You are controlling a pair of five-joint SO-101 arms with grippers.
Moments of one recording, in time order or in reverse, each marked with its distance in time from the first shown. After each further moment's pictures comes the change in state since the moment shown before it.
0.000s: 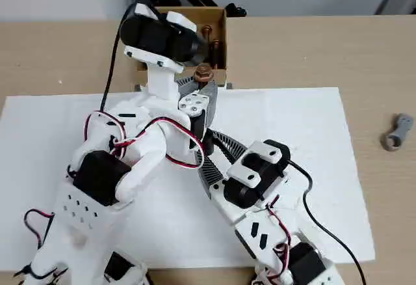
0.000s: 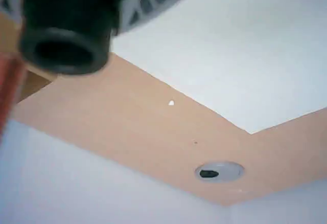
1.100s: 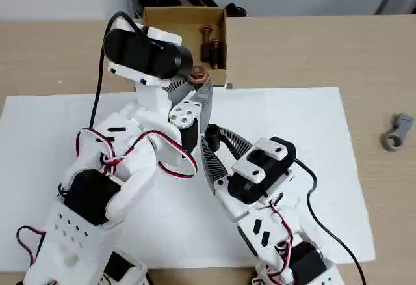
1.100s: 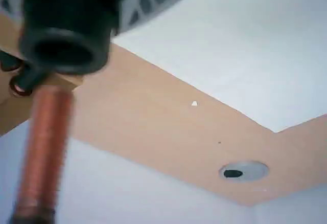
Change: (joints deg) left arm 0.0 -8.2 8.1 -6.7 0.0; right arm 2.7 0.1 0.0 0.0 0.0
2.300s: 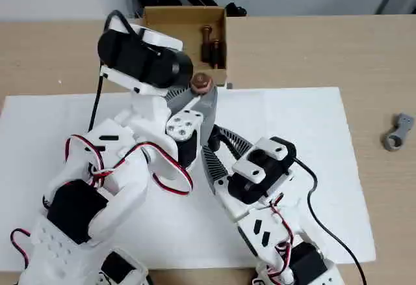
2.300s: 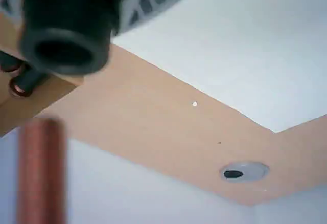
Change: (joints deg) left arm 3.8 -0.3 -8.5 9.6 0.0; right arm 0.0 0.0 0.0 0.0 0.0
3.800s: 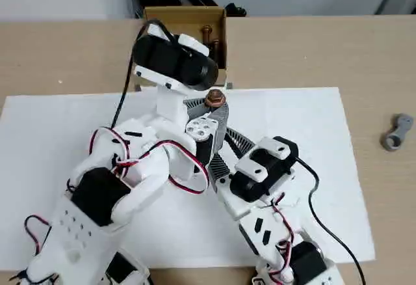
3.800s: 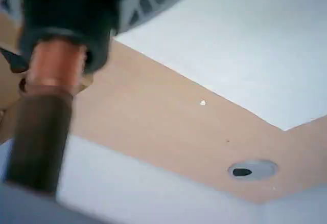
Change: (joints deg) left arm 3.9 3.9 2.7 1.3 2.9; right arm 0.5 -0.1 0.1 0.0 0.0
